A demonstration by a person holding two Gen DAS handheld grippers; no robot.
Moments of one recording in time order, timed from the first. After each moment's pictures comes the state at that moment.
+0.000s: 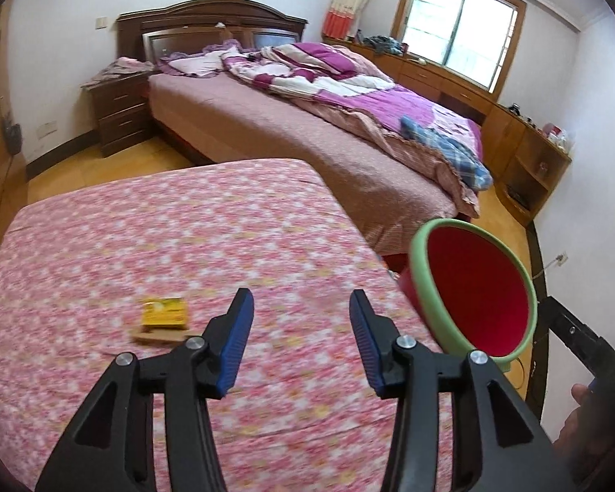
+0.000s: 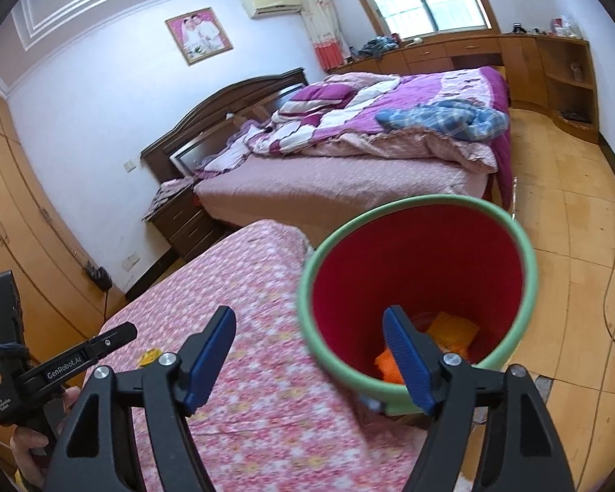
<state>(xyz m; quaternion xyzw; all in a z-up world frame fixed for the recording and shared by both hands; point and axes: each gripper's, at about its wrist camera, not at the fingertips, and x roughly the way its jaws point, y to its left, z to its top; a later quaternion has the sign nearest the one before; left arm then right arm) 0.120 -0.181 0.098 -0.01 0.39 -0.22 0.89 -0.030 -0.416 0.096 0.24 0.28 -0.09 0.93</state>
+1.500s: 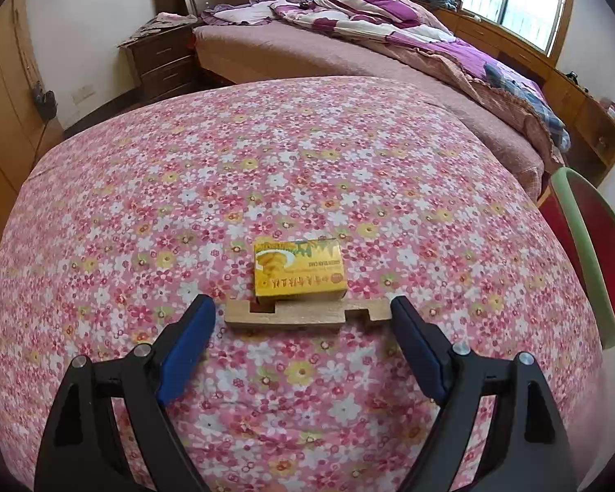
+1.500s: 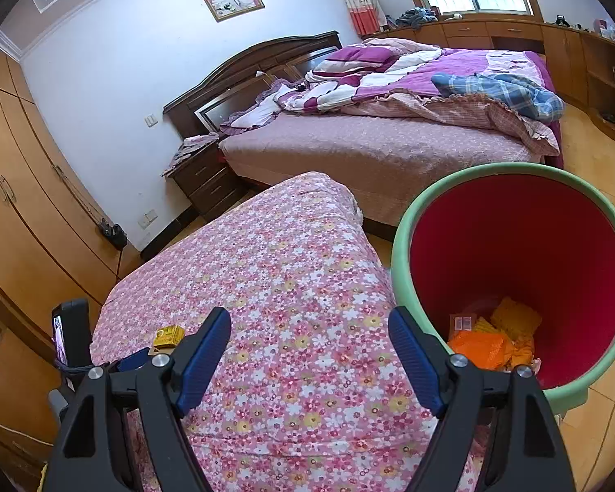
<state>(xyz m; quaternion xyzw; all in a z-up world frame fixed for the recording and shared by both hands) 0.184 -0.129 -0.008 0.04 0.46 -0.13 0.88 0.042 -0.366 0.067 0.23 0.33 -0.03 0.92</state>
